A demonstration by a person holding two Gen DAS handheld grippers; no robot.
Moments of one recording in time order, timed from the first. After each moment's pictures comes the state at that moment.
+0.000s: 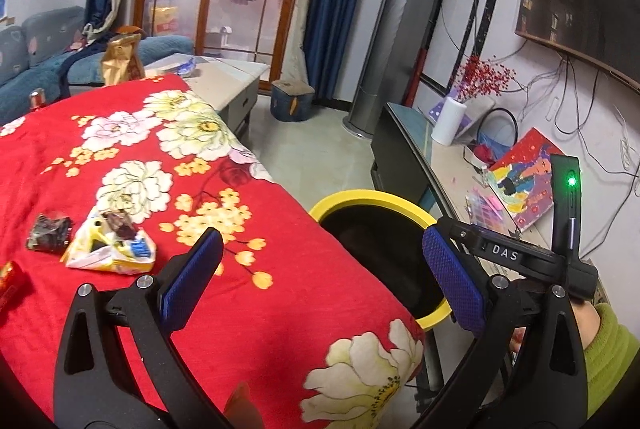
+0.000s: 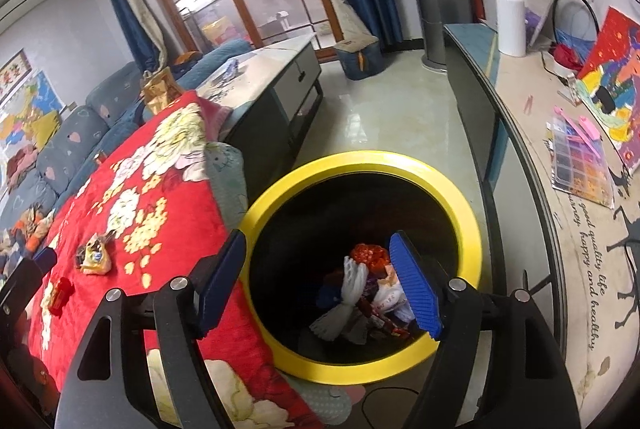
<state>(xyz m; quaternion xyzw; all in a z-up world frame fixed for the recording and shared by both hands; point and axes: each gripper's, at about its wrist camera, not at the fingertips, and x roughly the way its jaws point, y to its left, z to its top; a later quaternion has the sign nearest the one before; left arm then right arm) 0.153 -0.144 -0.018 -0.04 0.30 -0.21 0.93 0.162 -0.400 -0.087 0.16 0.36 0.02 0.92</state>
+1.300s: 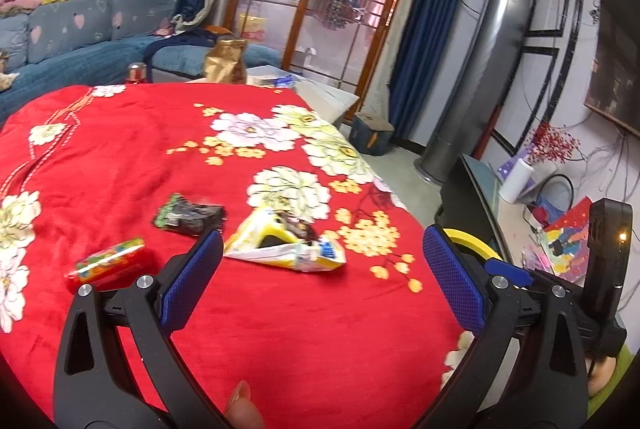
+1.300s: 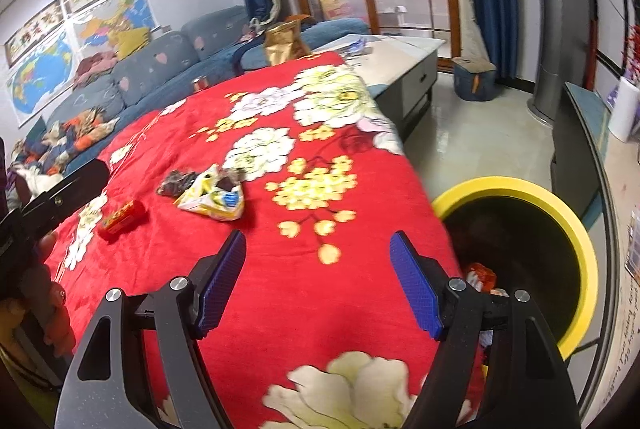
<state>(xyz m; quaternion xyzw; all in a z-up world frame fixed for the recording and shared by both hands) 0.135 0.006 -0.013 -0.12 0.27 -0.07 0.95 0.161 -0.227 -0.065 0.04 0.36 0.19 0.91</state>
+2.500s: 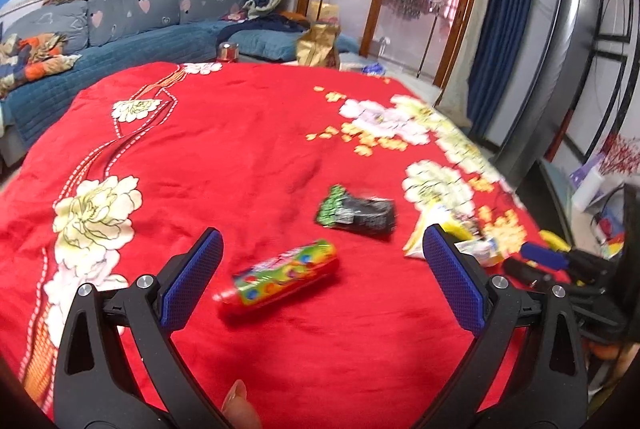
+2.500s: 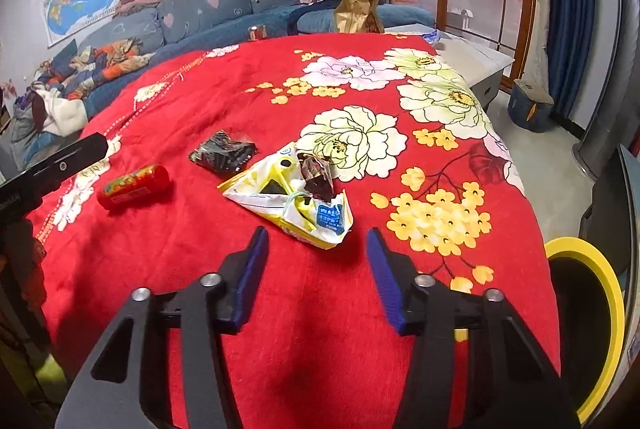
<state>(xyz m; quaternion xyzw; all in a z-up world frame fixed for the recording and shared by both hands) 0.147 0.121 -0.043 -0.10 0.32 0.05 0.94 0.205 -0.110 -0.093 -0.08 0.38 0.26 0.88</state>
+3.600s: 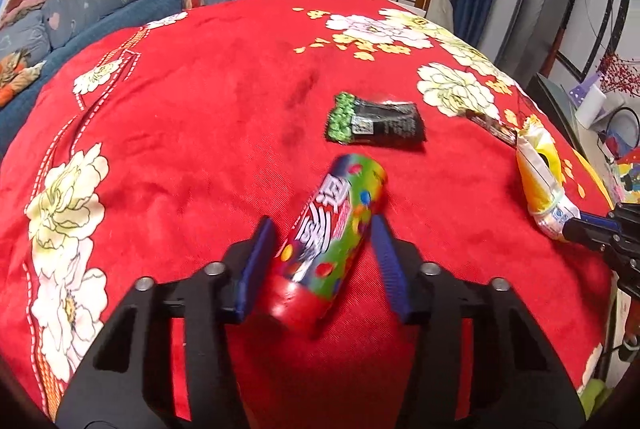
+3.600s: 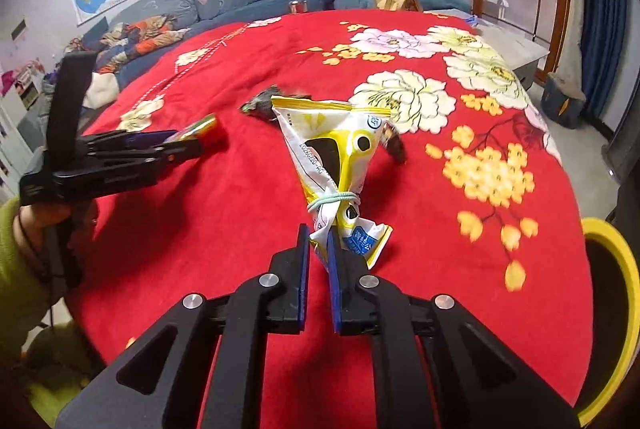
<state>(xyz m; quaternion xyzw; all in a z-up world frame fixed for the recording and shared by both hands) 0.163 0.120 -0.099 -0.03 0.42 0.00 0.91 0.165 -0.107 -0.104 -0.08 0.41 0.32 0.85</state>
